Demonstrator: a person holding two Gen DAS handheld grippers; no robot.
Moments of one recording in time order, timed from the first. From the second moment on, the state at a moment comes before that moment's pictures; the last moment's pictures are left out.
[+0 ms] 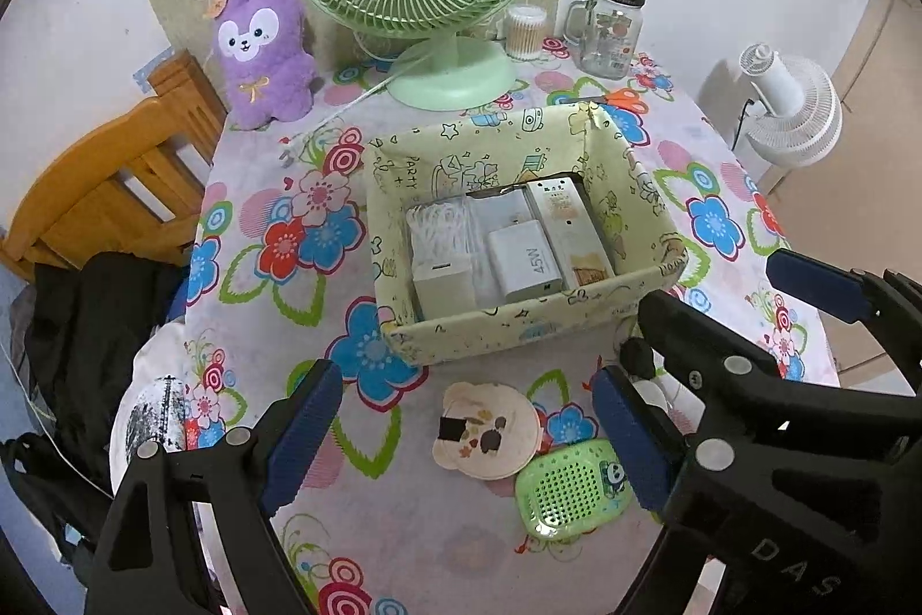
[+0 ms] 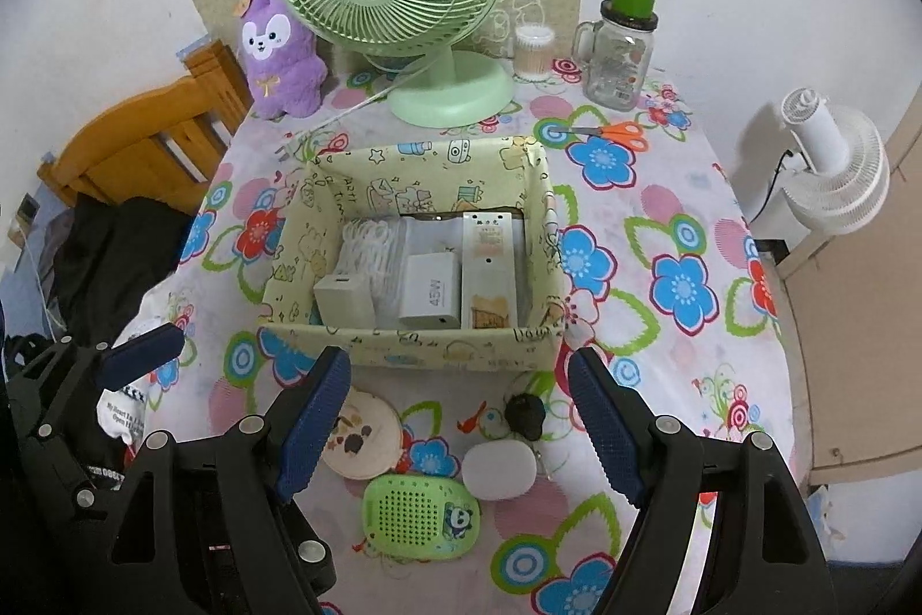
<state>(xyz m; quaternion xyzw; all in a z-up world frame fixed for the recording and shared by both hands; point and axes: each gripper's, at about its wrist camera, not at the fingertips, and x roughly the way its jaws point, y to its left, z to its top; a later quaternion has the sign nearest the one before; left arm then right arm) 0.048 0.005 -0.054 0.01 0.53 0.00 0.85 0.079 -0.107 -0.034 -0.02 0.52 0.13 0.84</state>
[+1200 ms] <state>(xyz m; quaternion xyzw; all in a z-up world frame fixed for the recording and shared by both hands) 0.033 0.008 -0.091 0.01 0.55 -0.01 0.83 0.050 -0.119 -0.058 -0.04 0.51 0.12 0.85</state>
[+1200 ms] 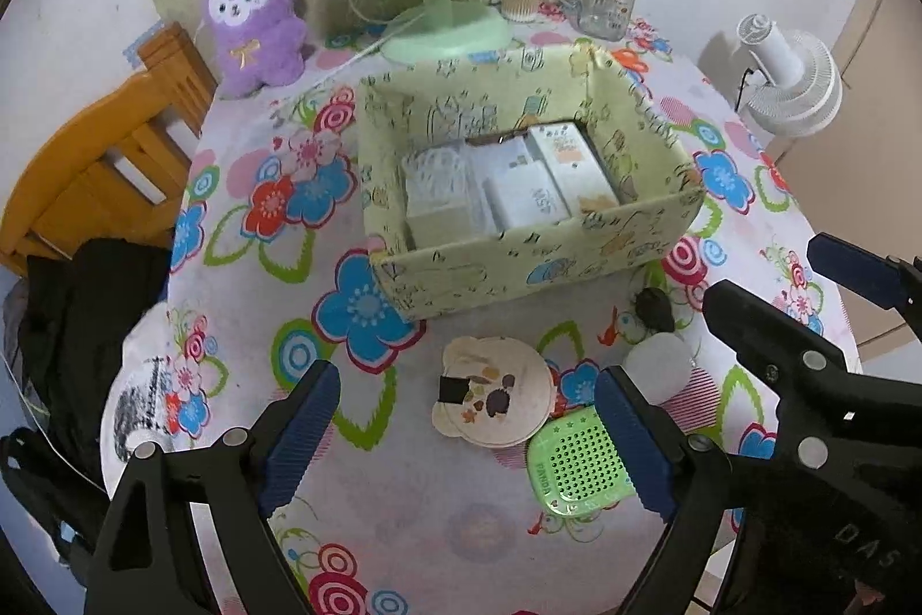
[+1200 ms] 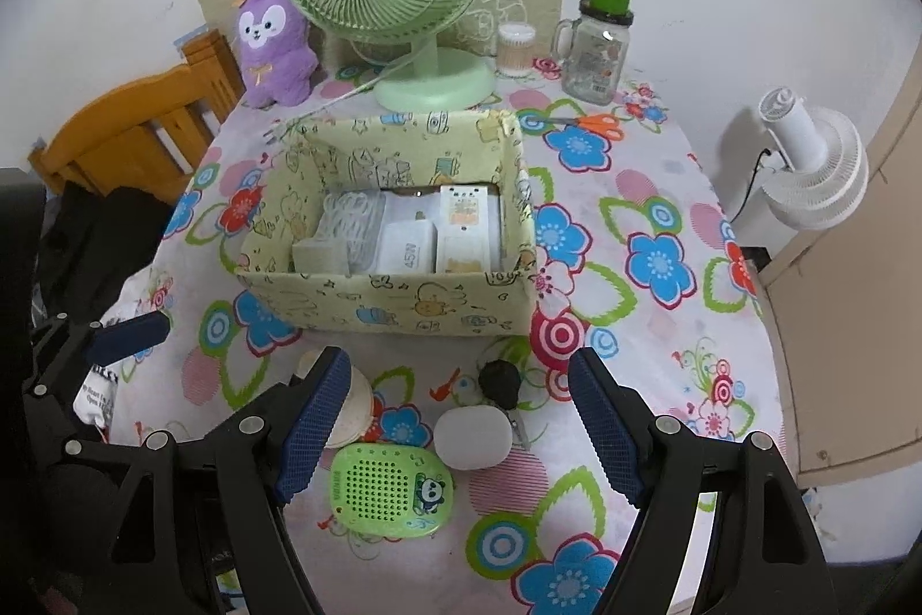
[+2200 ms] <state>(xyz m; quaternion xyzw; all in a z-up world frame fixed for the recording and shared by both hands) 0.049 0.001 -0.166 0.00 0.62 -0.01 0.79 0.070 -0.132 -0.136 -0.05 0.58 0.12 0.81</state>
